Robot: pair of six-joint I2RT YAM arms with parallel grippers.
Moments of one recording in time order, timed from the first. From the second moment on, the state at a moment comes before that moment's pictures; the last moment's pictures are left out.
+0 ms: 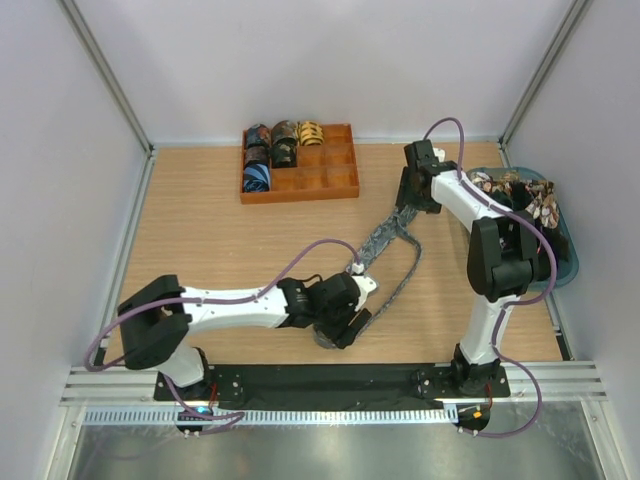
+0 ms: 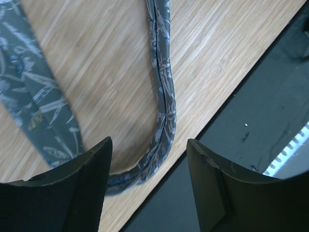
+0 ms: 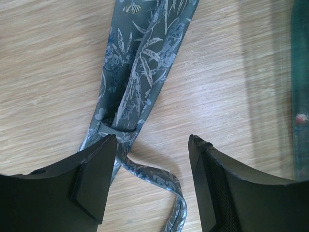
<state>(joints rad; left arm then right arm) -1.19 1.52 0.93 -0.36 0.03 -0.36 0.22 1.90 1.49 -0.64 0.30 0.41</state>
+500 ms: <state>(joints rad) -1.20 1.69 0.97 -0.31 0.18 -0.35 0.17 1.95 1.54 -0.61 0.25 0.42</state>
